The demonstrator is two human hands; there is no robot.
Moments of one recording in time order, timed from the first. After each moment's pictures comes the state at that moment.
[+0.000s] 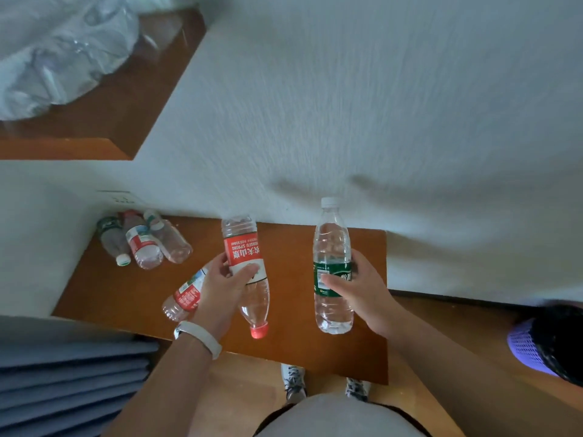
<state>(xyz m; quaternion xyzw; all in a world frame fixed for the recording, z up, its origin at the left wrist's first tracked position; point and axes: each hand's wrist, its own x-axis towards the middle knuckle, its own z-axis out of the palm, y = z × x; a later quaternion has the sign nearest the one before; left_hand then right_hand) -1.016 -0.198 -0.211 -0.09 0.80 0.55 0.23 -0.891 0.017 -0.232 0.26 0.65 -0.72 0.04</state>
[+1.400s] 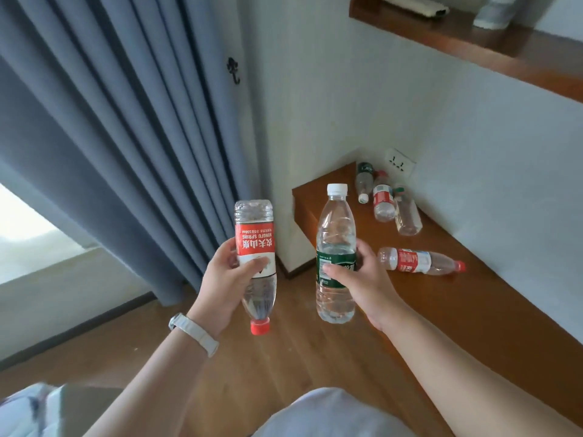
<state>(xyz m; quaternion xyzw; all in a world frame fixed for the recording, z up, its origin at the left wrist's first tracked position) -0.813 -0.618 -0.153 -0.28 0.67 0.68 -0.07 -0.897 -0.392 -0.152 -0.09 0.71 -0.66 0.23</state>
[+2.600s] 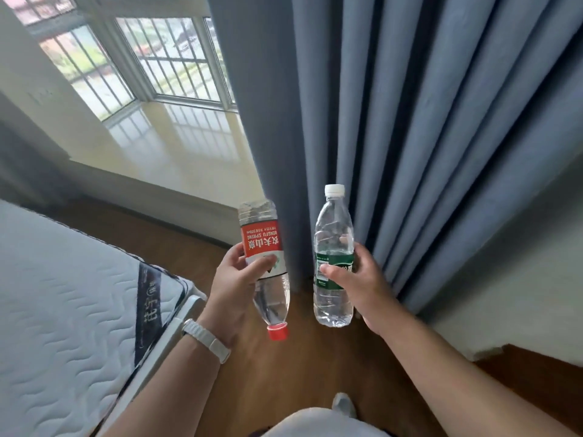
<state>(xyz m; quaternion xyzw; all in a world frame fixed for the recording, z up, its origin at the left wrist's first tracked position) -0.815 -0.850 -0.140 -0.53 0.45 0.60 -0.39 -1.022 -0.792 -0.171 -0.33 0.57 -0.55 0.51</state>
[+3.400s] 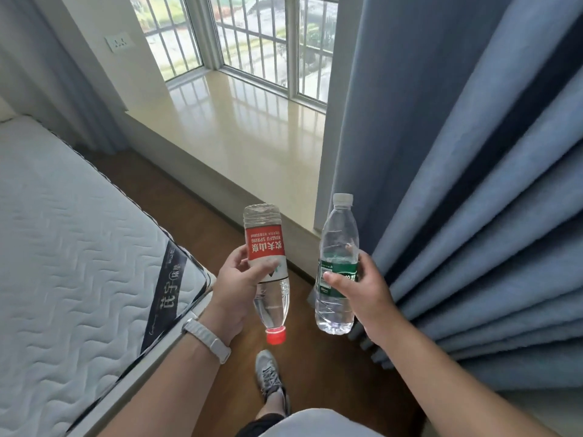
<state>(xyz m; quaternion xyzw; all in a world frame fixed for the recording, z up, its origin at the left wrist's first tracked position) -0.738 -0.960 -0.180 -0.57 0.32 0.59 -0.47 -0.962 -0.948 -0.189 -0.40 0.55 -0.46 0.57</state>
